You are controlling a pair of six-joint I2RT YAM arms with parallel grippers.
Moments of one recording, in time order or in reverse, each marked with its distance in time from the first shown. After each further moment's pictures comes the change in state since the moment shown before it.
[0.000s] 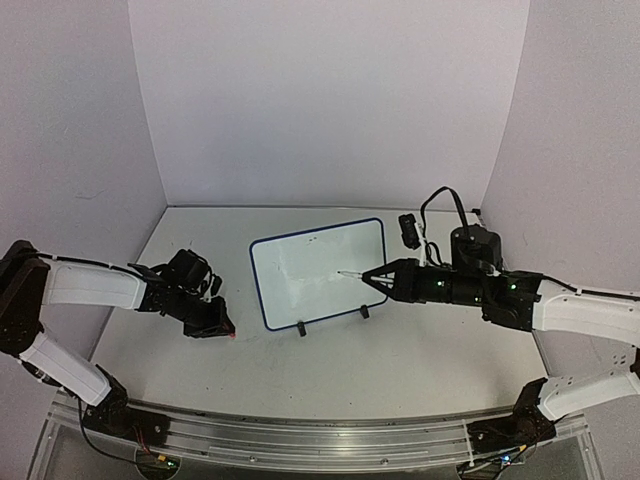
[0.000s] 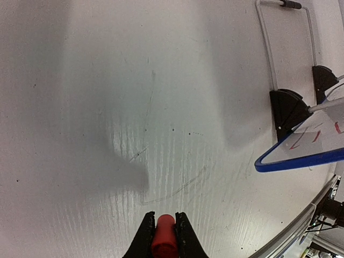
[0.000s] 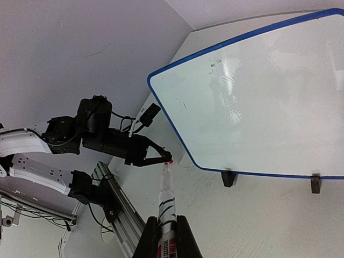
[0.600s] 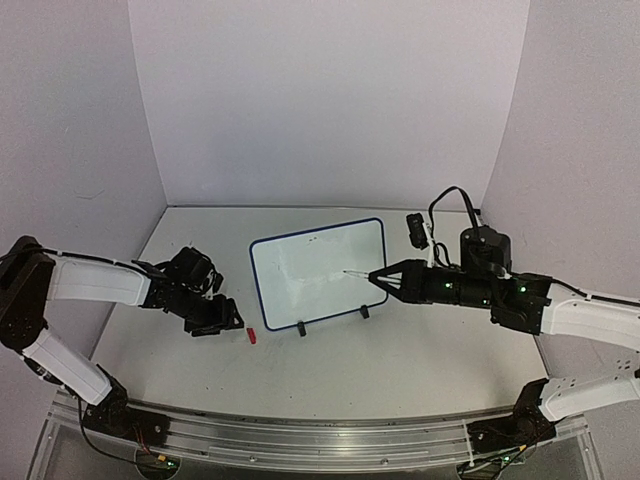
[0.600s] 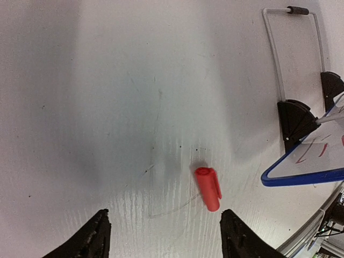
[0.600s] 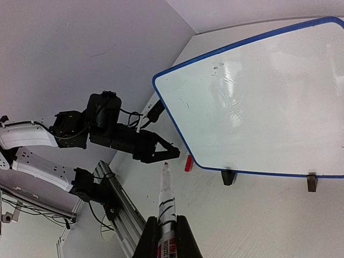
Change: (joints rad) left arm 0.000 0.033 0.037 -0.017 -0.054 0.027; right arm 0.000 -0.063 -0.019 -0.034 0.010 -0.020
